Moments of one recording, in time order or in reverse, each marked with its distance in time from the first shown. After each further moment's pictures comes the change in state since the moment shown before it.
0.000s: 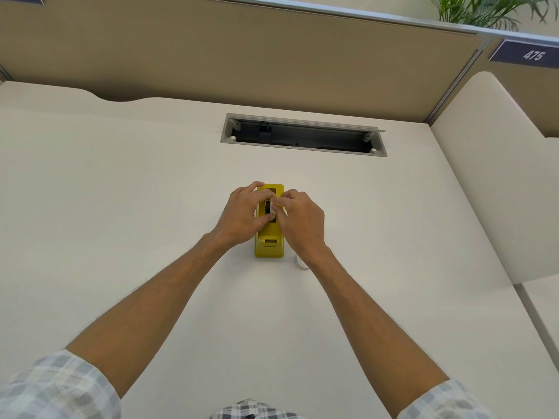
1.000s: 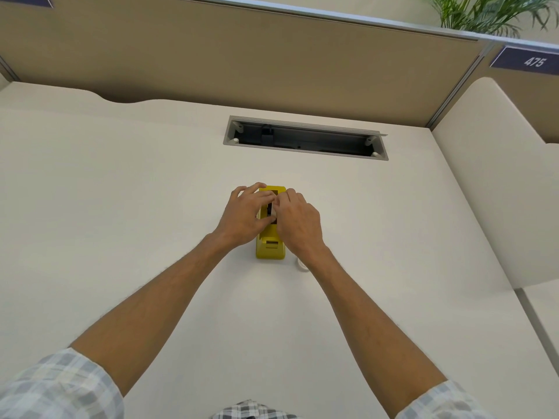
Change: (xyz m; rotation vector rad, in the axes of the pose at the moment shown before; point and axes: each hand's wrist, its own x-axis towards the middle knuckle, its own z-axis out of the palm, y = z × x) left_hand -0.001 0.004 -0.004 0.138 0.026 0.088; right_hand 0.004 0.001 0.013 -0.197 -0.027 -0.104
